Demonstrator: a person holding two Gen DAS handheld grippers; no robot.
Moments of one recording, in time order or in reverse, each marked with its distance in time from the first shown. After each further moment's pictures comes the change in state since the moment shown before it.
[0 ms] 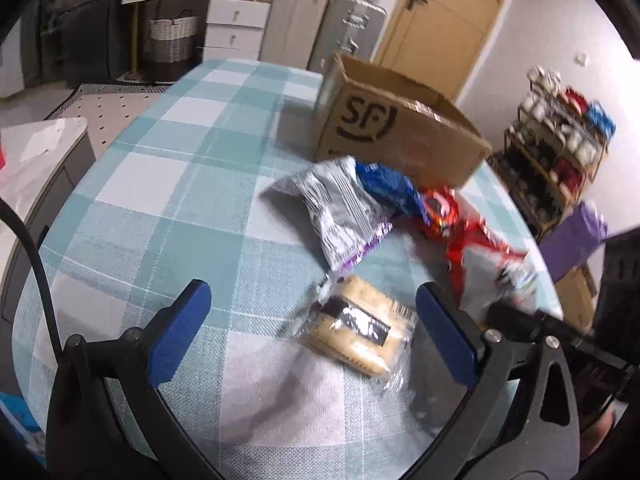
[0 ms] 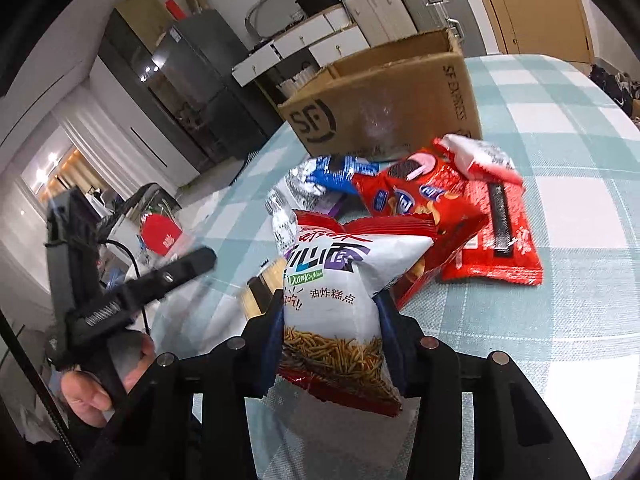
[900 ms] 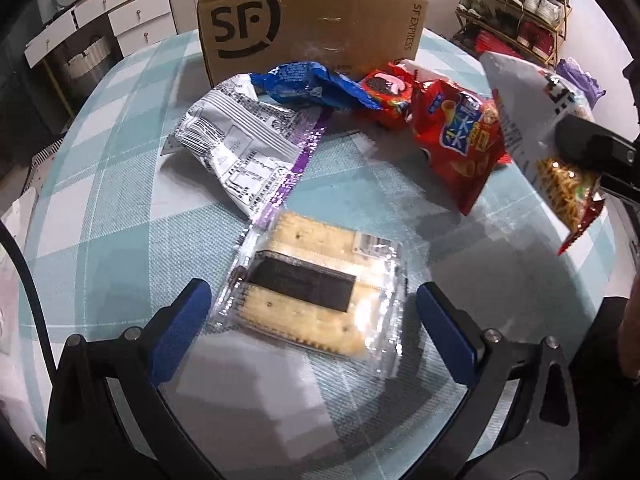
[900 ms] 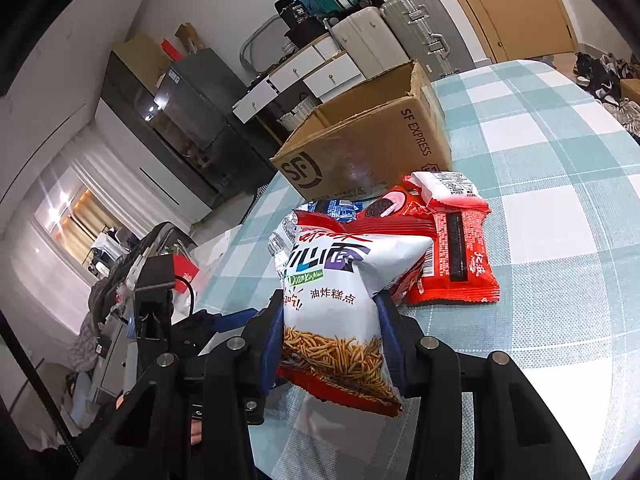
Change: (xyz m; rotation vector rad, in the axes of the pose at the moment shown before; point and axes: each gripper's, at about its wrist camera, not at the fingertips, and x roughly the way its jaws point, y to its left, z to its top) left arm 0.067 -0.065 -0.019 0.393 0.212 0.023; right arm -0.035 -0.025 0.009 0.092 -0.083 0.068
